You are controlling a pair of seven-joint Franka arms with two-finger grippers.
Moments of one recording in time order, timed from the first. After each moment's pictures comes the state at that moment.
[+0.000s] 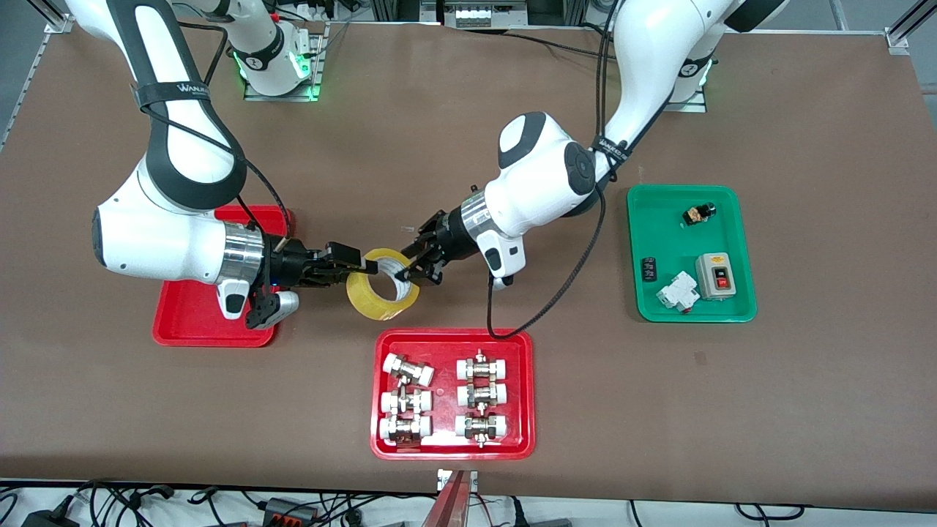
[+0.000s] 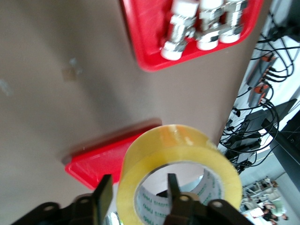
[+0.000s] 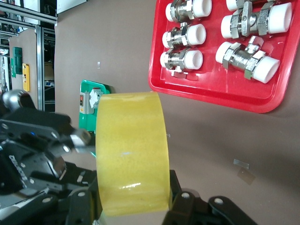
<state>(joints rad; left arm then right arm) -0.43 0.71 -0.37 -1.33 -0.53 2.62 -1.56 0.24 0.47 0.04 -1.54 0.89 1.99 -0.27</state>
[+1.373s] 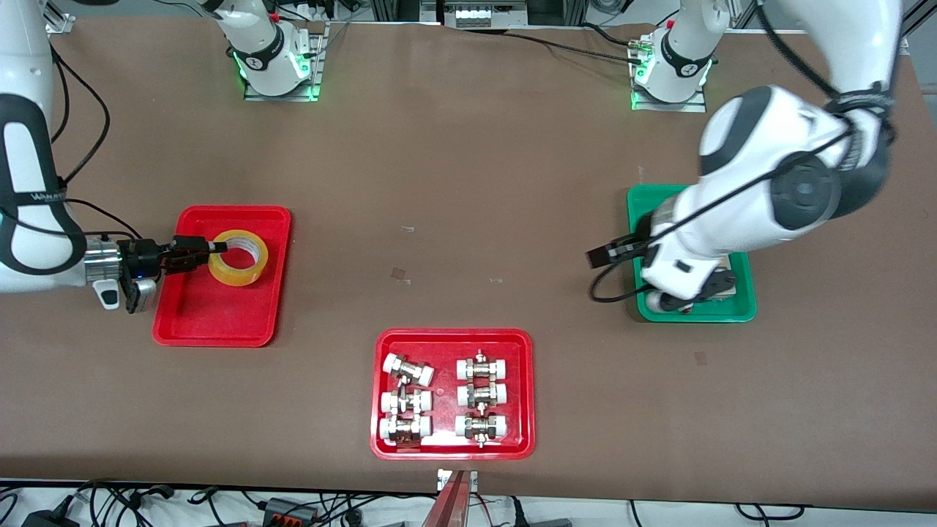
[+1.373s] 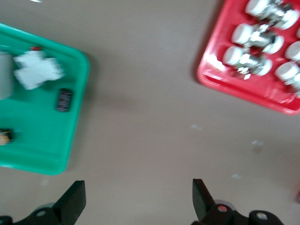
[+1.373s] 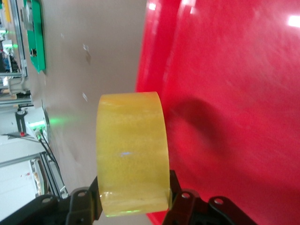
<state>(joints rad) -0.01 0.44 -0.35 -1.30 -0.10 1.57 -0.67 -0.32 0.69 0.01 -1.67 0.59 1.64 -0.93</state>
